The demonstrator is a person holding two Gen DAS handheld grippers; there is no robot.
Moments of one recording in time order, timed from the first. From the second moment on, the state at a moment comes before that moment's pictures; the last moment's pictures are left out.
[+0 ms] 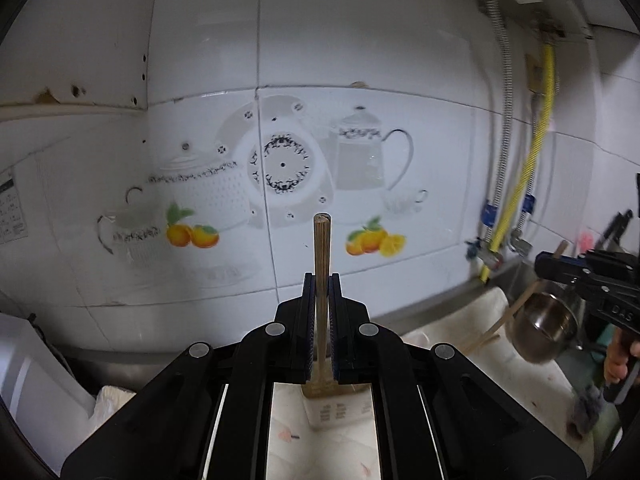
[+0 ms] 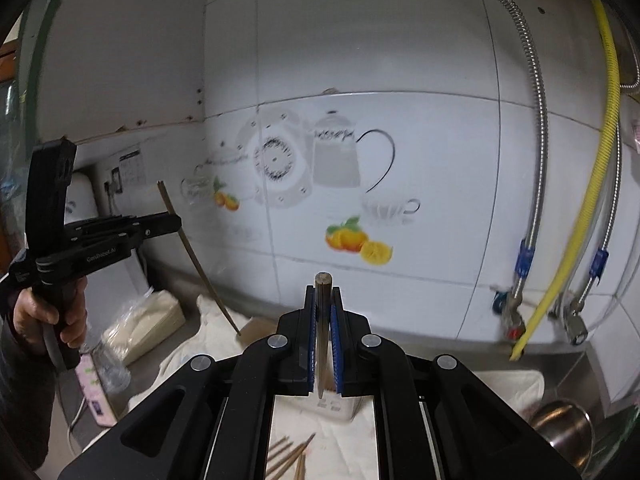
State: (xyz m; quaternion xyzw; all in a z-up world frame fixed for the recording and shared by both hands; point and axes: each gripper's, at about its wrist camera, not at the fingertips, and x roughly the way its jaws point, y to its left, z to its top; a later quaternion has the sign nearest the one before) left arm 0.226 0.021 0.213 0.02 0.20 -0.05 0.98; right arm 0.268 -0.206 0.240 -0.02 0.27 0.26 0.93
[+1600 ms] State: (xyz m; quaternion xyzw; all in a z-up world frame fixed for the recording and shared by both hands) left arm 0.151 0.024 0.091 -0.03 0.28 -0.05 0.96; right arm 0.178 -0.217 0.136 -0.04 0.32 0.26 0.91
